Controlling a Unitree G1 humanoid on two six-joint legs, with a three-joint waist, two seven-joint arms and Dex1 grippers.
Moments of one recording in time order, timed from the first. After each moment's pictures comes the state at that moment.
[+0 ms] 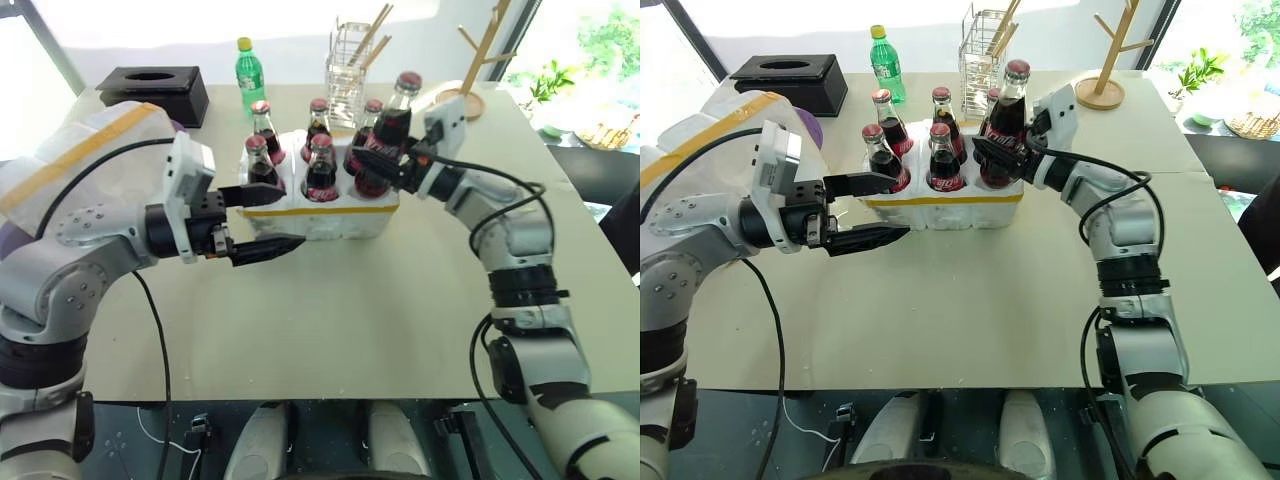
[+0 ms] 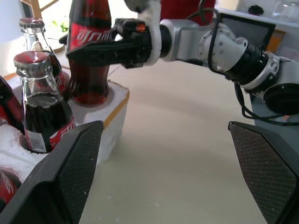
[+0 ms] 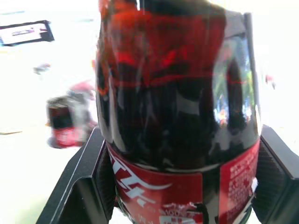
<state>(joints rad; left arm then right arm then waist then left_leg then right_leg) -0.52 0.77 0.13 -0.41 -0.89 0.84 -0.87 -0.85 -0.39 -0.02 0.35 0.42 0.39 0.71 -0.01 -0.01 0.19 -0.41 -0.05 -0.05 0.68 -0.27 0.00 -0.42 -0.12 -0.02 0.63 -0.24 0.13</state>
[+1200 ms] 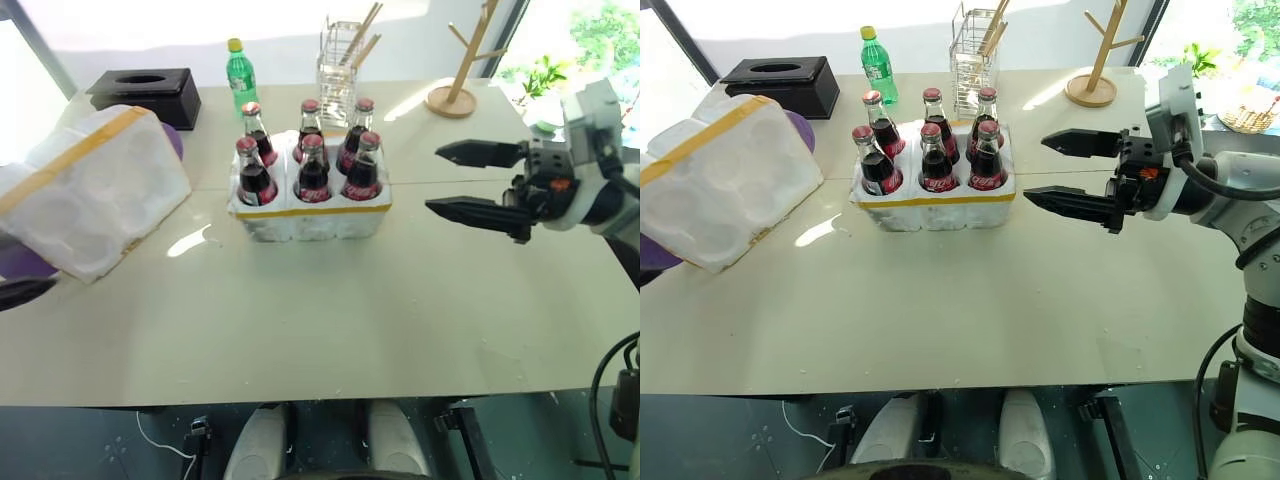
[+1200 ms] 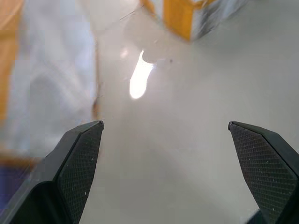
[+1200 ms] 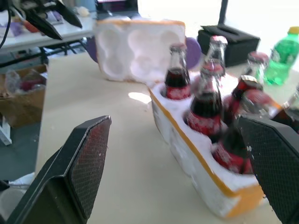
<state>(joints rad) 0.40 1.31 1.07 0.00 -0.46 0.70 -1.40 -0.65 -0.88 -0.28 -0.29 0.85 0.85 1.08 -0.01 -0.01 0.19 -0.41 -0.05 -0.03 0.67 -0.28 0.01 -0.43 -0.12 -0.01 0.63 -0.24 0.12</state>
